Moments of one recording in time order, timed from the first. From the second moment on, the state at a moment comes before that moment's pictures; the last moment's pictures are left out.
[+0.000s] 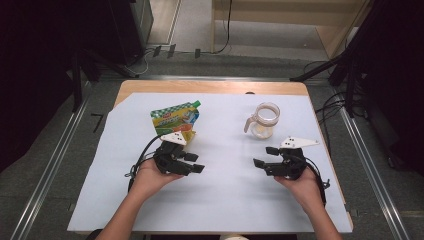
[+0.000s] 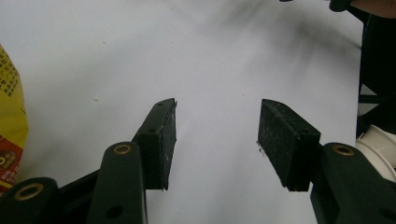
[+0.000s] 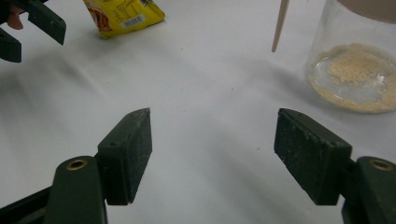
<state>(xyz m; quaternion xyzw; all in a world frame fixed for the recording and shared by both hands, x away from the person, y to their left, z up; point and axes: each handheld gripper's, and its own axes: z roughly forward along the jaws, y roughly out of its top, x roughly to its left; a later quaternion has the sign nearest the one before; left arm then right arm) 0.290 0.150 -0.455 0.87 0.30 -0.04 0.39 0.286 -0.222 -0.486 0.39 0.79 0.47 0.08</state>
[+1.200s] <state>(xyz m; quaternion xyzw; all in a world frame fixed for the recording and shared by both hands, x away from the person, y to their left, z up) 0.292 0.147 -0.462 0.88 0.30 -0.04 0.37 0.285 -0.232 -0.483 0.41 0.78 0.47 0.05</state>
